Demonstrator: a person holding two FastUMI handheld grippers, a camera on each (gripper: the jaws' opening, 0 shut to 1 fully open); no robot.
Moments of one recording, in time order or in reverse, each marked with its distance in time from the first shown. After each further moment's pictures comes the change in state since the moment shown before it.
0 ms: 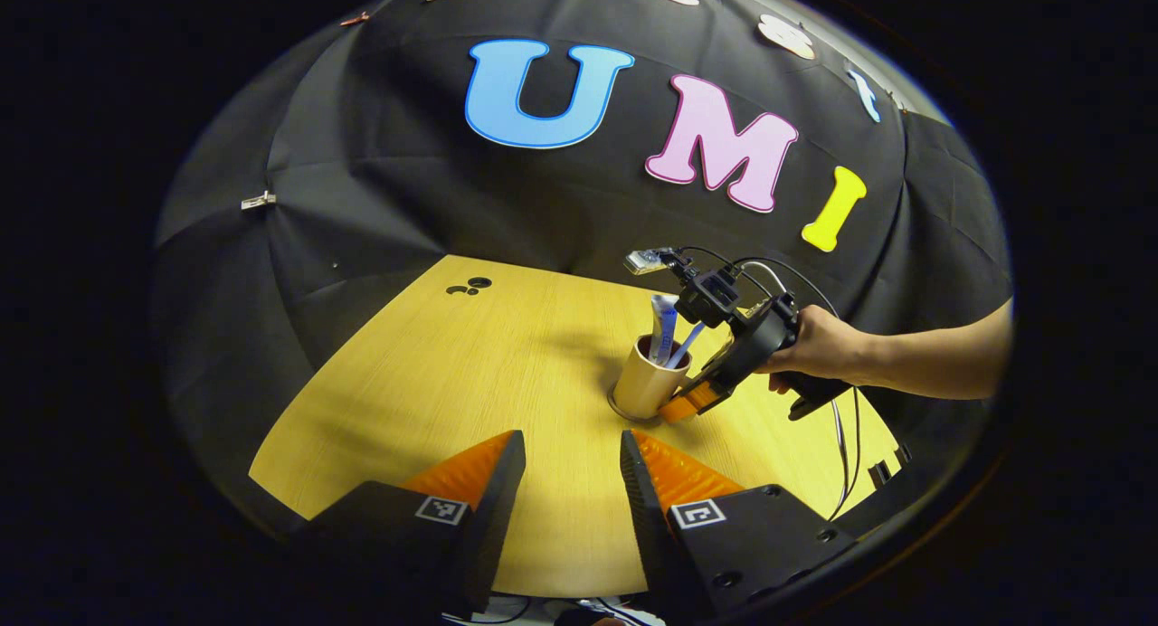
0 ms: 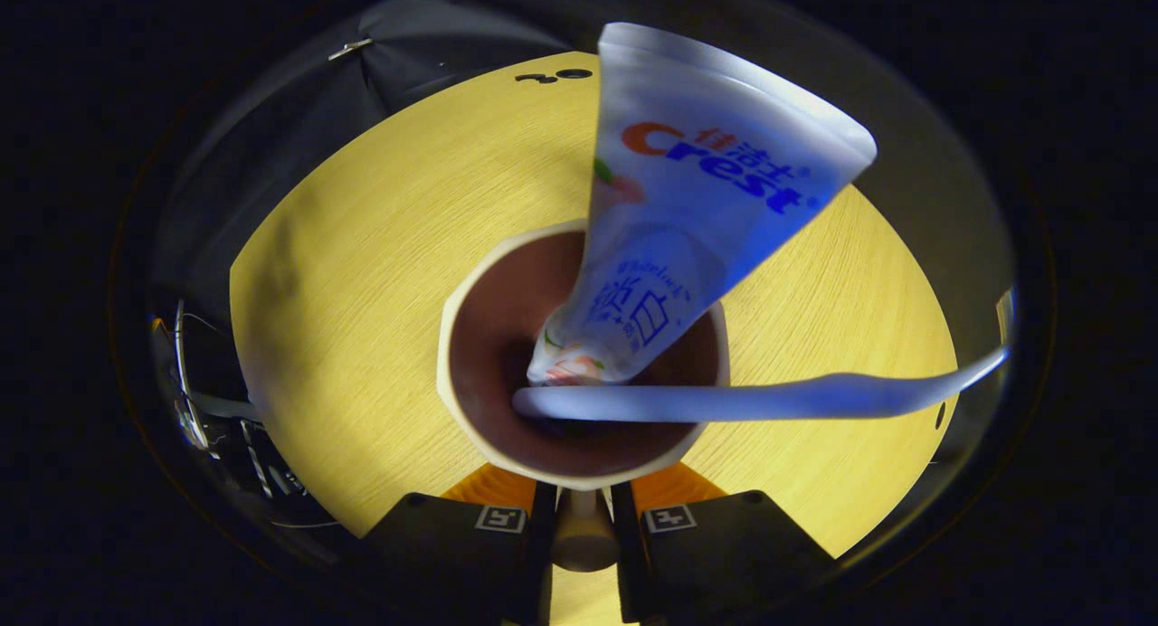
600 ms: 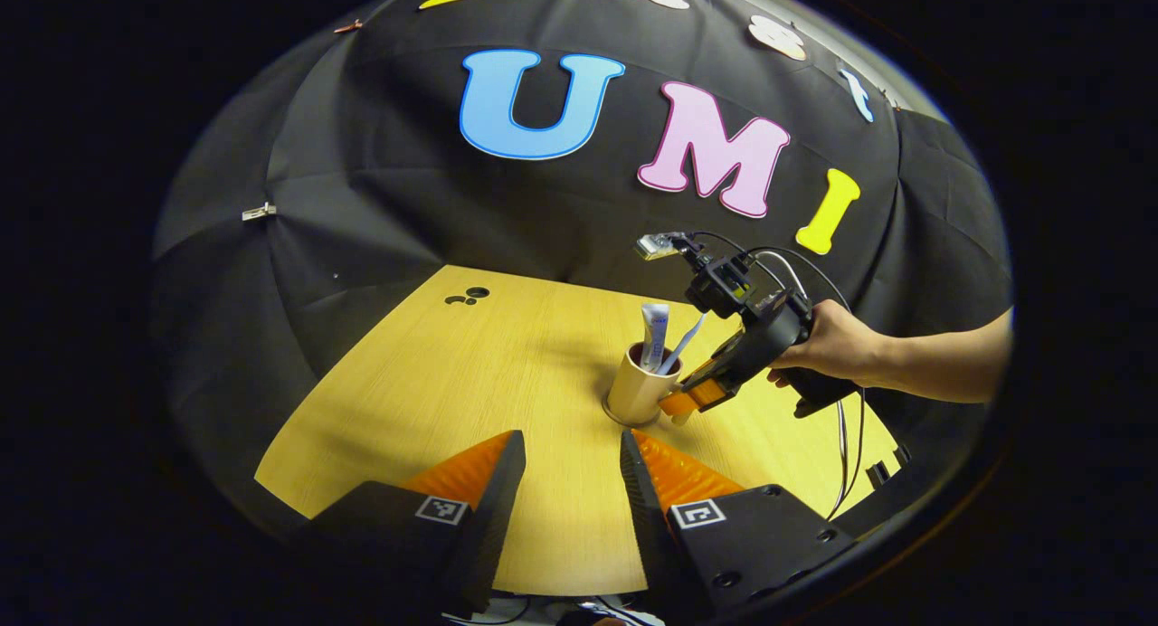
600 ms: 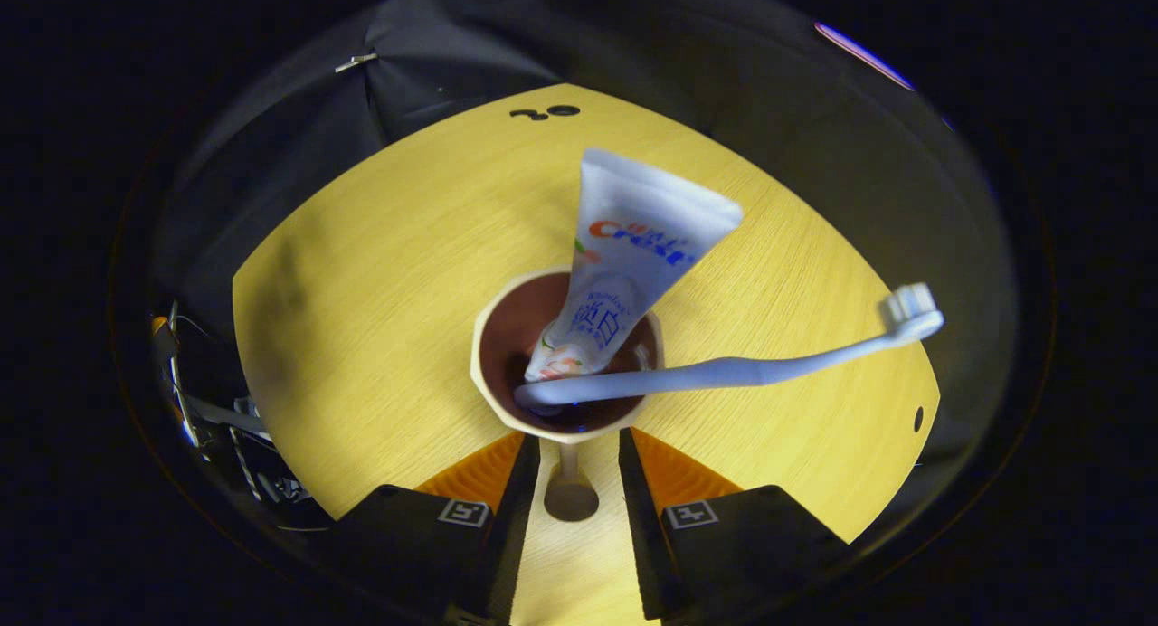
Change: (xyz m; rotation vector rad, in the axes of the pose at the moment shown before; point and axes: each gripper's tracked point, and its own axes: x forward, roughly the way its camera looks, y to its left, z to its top) left arm -0.013 -0.015 0.011 0.023 -0.031 -0.008; right arm -0.047 -0.009 0.015 0.003 -0.131 -0.050
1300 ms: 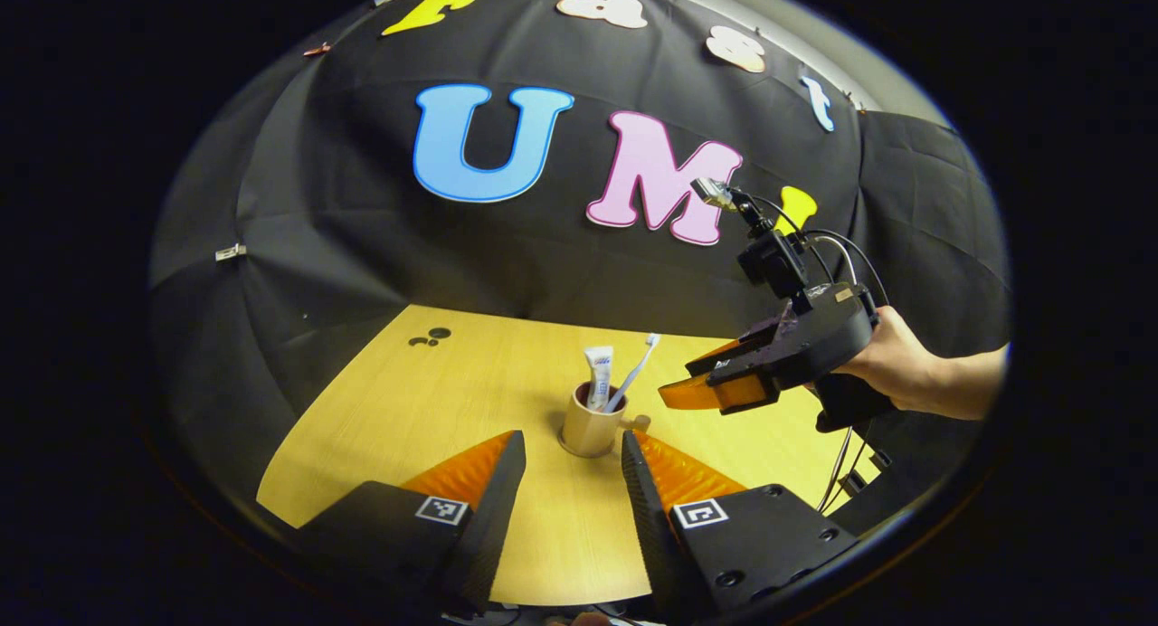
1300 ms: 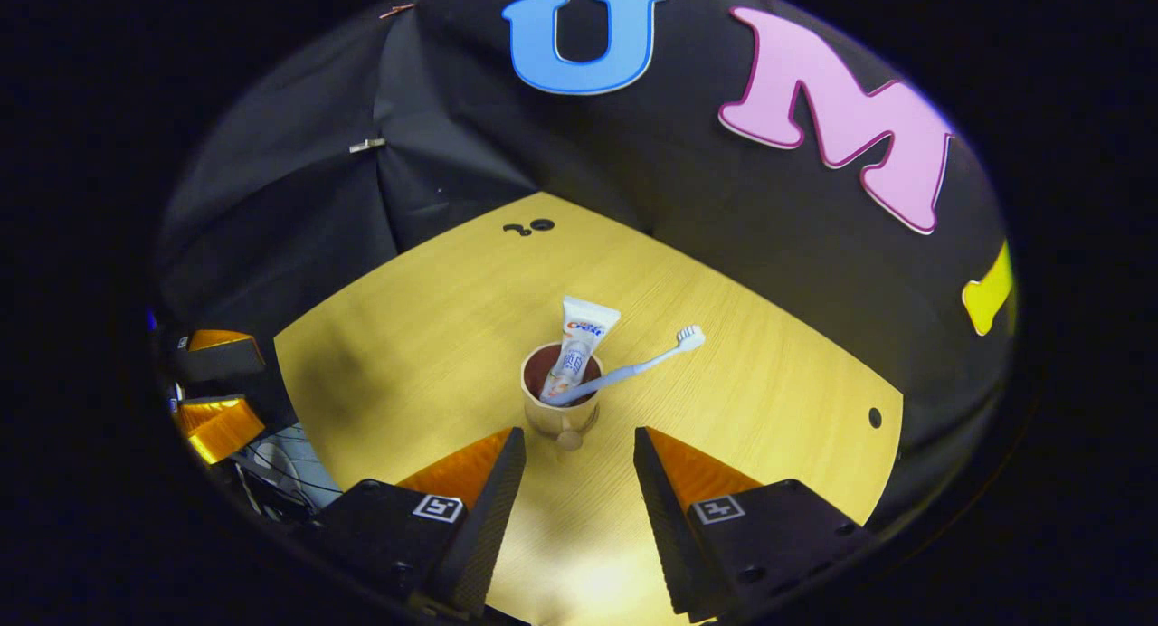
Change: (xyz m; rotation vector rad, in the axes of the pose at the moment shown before) left arm -0.020 -0.057 0.046 0.064 -0.096 -0.116; right arm -0.145 0.000 0.015 0.071 -0.340 -0.084
